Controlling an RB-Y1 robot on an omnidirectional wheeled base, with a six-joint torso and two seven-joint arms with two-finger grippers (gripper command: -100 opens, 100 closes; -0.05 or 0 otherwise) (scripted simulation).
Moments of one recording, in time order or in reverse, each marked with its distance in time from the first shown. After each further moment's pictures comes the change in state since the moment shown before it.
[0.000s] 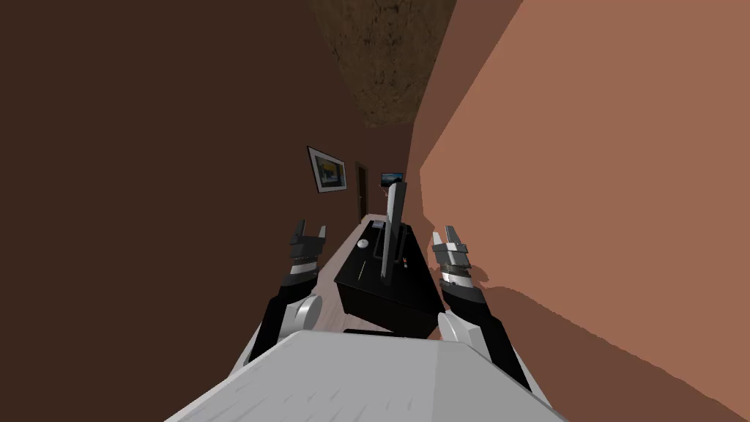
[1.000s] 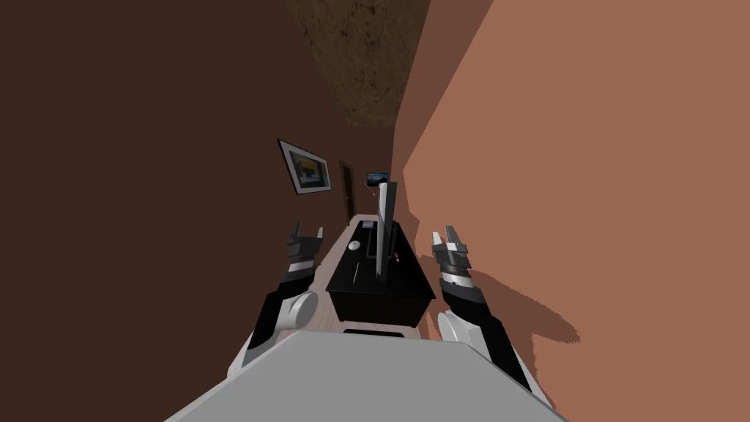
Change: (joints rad) left arm -0.054 0.098 0.046 0.084 0.258 -0.021 -0.058; right arm 0.000 0.000 0.000 0.000 0.000 0.000 0.000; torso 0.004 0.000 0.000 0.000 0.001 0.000
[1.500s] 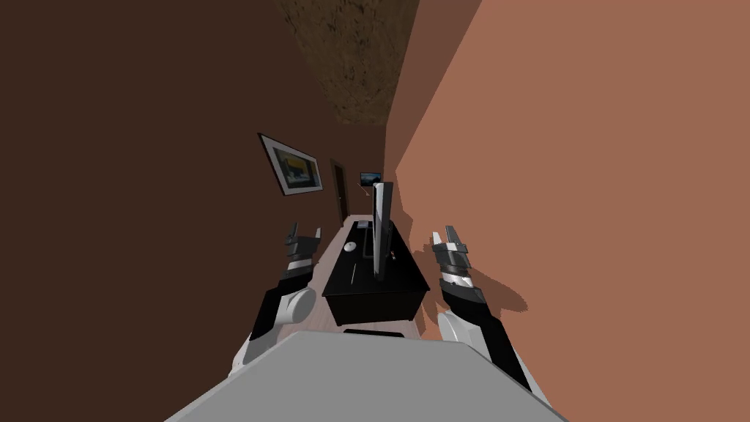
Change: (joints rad) left arm -0.038 0.039 0.032 0.057 0.147 -0.008 -0.038; right arm 0.000 0.000 0.000 0.000 0.000 0.000 0.000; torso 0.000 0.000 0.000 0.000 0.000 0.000
